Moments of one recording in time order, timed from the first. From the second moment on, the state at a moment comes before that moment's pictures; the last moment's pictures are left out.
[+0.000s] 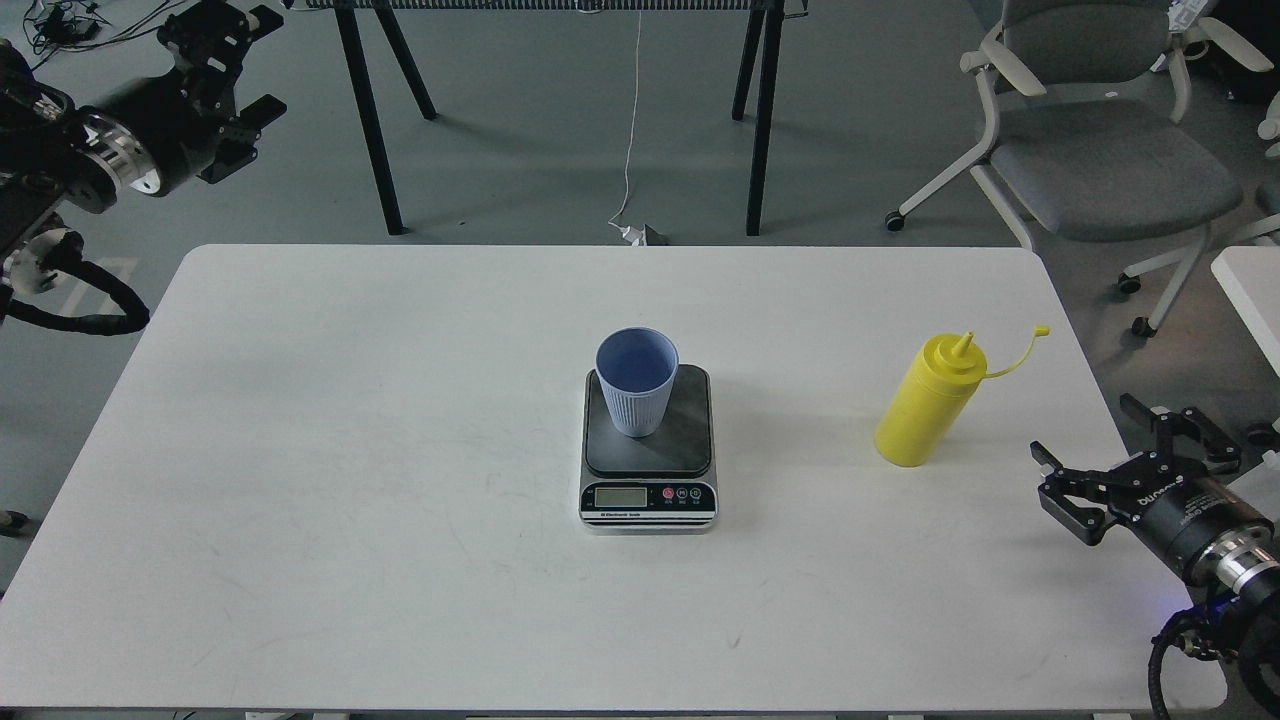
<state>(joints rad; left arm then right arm) -1.14 0.49 -0.14 -0.31 0.40 -0.49 -0.49 0.14 -0.83 0.63 1.20 0.78 0.49 0.07</state>
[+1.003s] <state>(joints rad) -1.12 0.49 -0.14 -0.31 0.41 -0.49 -0.49 0.13 -0.70 0.71 1.12 0.51 0.49 0.07</state>
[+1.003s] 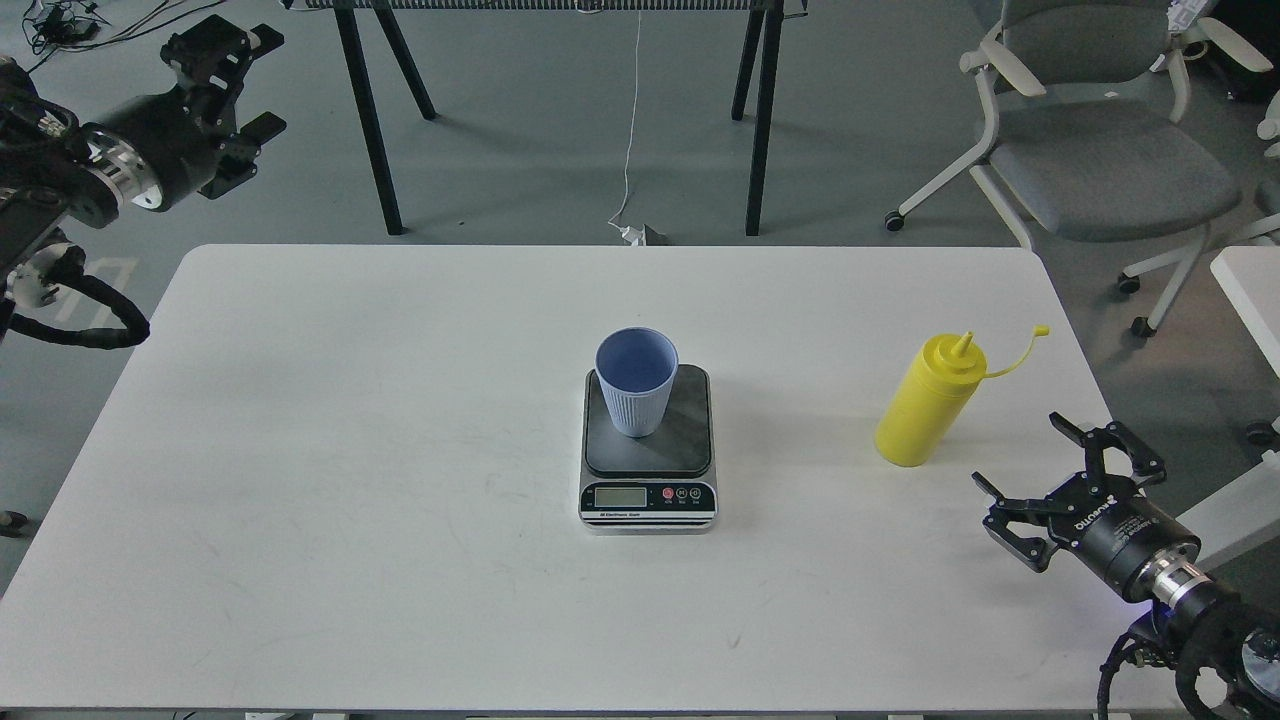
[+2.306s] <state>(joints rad) -1.12 0.49 -0.14 -0.31 0.42 -0.49 -0.49 0.26 -0.51 0.72 0.97 0.49 0.49 0.06</state>
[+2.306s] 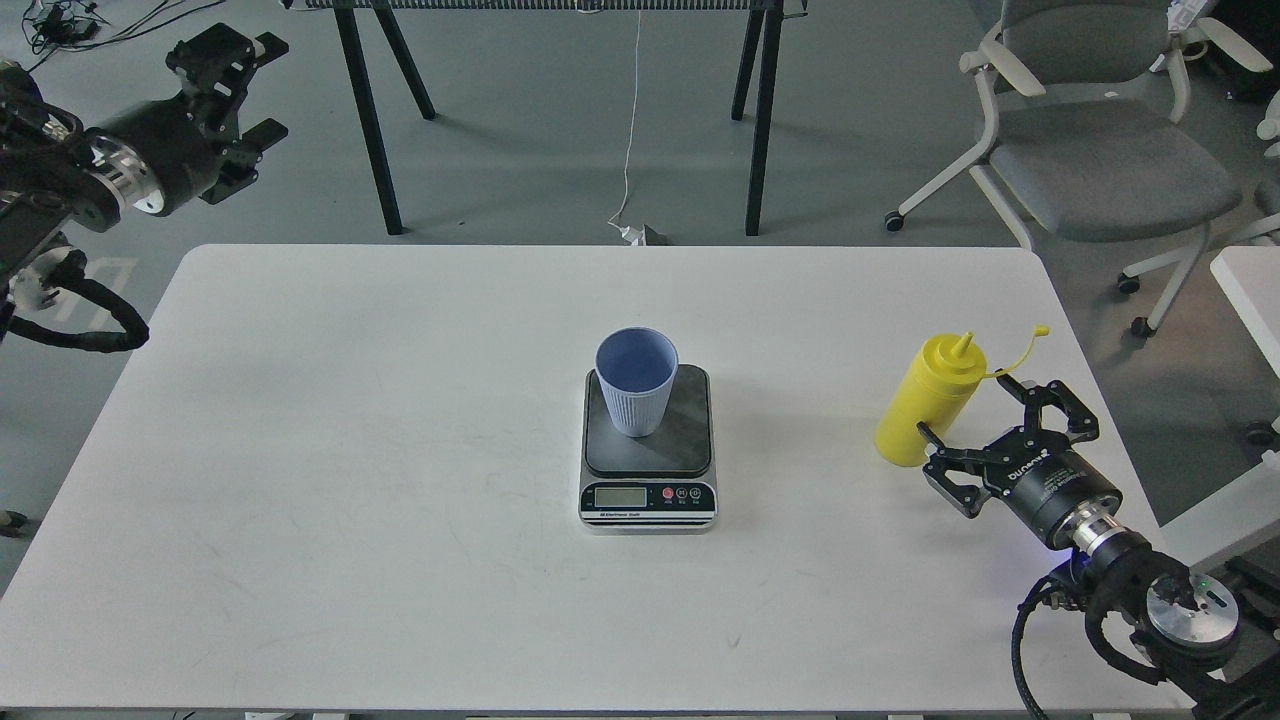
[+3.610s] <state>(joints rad) -1.11 0.49 -0.14 -0.31 0.42 -0.49 -0.49 0.31 -0.43 0.71 0.89 0.46 0.49 0.06</state>
